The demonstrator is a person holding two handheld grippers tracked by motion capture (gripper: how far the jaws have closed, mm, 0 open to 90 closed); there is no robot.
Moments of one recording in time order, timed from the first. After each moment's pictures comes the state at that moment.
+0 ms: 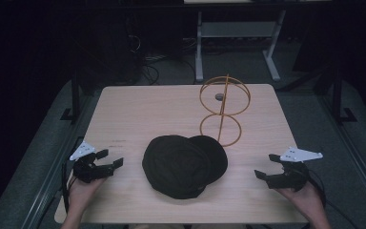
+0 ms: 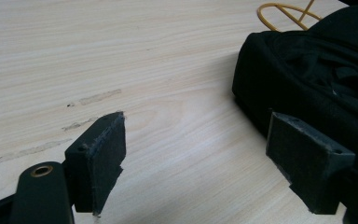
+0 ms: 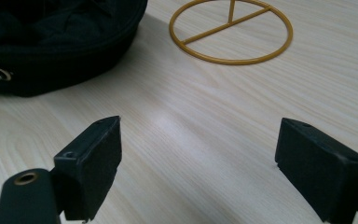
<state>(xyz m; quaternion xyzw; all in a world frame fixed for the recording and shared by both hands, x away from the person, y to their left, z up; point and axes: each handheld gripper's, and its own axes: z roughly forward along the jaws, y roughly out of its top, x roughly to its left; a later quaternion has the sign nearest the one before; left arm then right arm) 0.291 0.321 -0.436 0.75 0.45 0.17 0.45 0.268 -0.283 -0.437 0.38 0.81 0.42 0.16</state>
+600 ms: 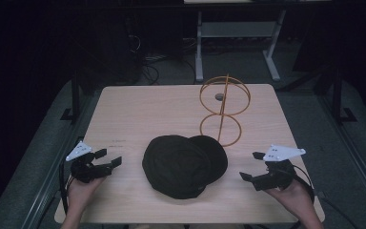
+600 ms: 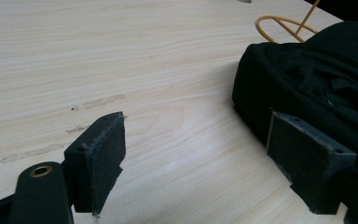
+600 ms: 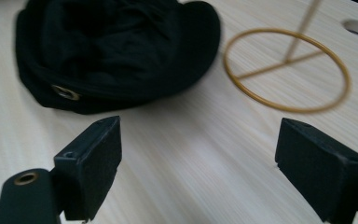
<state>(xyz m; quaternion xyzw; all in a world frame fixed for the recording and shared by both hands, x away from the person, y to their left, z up) 0.289 0.328 -0.435 0.73 0.46 0.17 0.47 0.265 -0.235 -0.408 0.31 0.84 0.42 0.15</state>
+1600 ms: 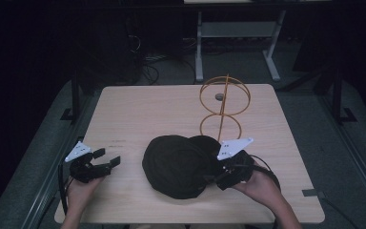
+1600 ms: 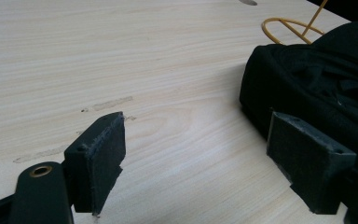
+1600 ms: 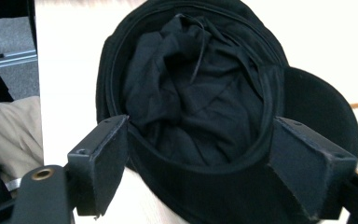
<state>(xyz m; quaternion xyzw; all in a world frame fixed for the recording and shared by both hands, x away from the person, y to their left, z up) 0.289 0.330 -0.437 0.73 0.46 0.19 0.47 0.280 -0.130 -0.378 0.18 0.90 0.39 0.09</state>
